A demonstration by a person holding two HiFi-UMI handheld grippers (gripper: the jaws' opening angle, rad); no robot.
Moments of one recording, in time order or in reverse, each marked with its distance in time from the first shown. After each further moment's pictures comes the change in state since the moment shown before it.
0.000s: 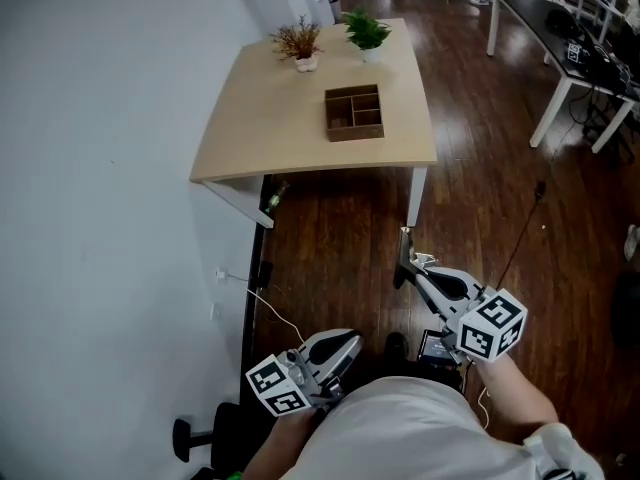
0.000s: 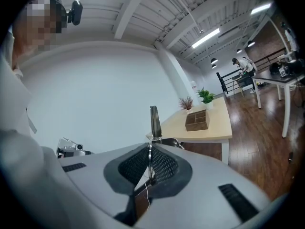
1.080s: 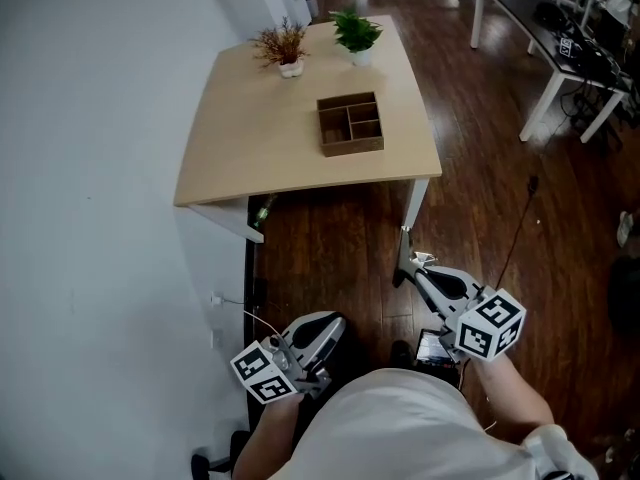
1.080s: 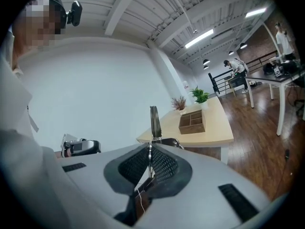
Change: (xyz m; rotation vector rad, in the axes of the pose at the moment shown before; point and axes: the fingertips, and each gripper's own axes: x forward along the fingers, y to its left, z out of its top) left arm 0.005 0.120 0.083 0.010 0.018 -0.036; right arm 0.084 -0.037 0.024 0.040 -0.004 -0.102
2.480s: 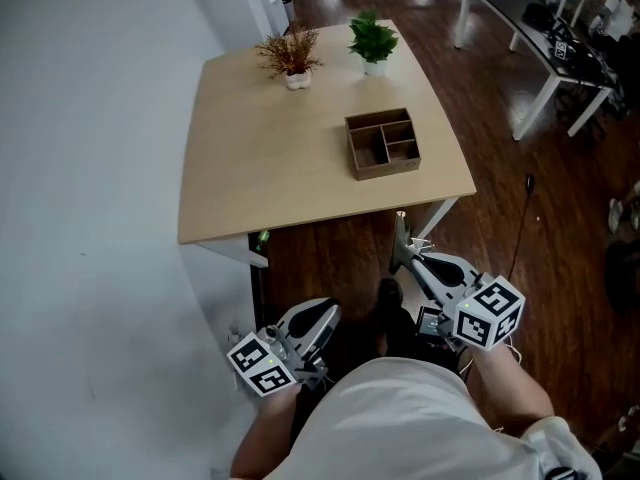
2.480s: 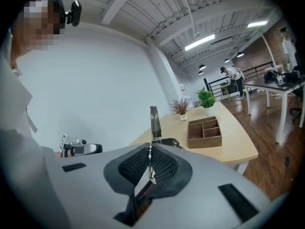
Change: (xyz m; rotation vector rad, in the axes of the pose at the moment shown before) left arm -0.057 0.177 0.111 0.000 0.042 -0.064; right arm 0.189 0.029 0.059 -0.029 -0.028 -0.123
